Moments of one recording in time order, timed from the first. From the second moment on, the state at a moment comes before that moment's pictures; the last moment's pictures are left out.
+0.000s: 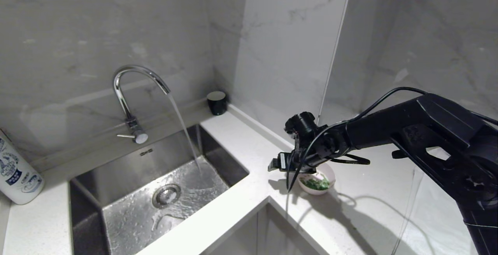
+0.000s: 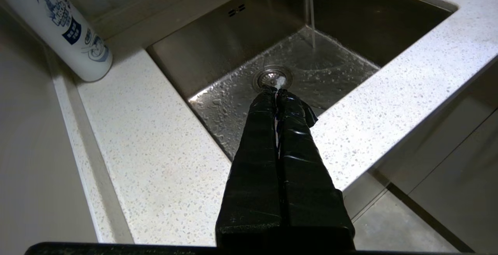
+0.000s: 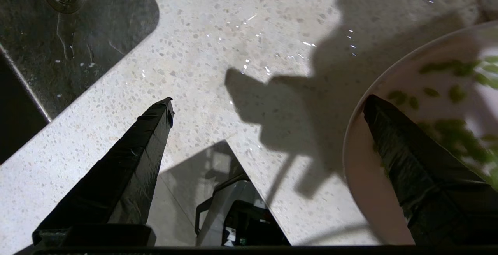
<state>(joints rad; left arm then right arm) 0.00 0.00 -0.20 0.36 0.06 0.18 0.48 2.36 -1.56 0.18 0.09 0.42</state>
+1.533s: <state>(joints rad) 0.00 0.02 -0.26 0.30 0.04 0.14 0.49 1.79 -1.39 0.27 0.05 0.45</state>
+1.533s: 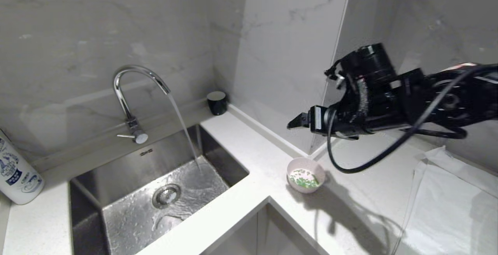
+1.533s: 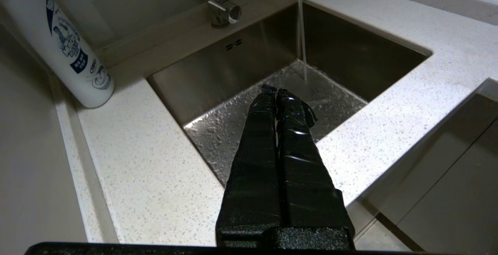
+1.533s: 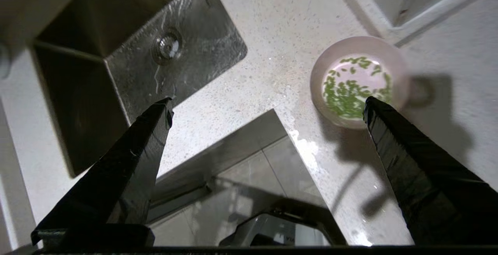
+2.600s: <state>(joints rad) -0.31 1.21 -0.63 -0.53 -0.05 0.03 0.30 0.71 -1.03 0.63 -0.38 0.14</state>
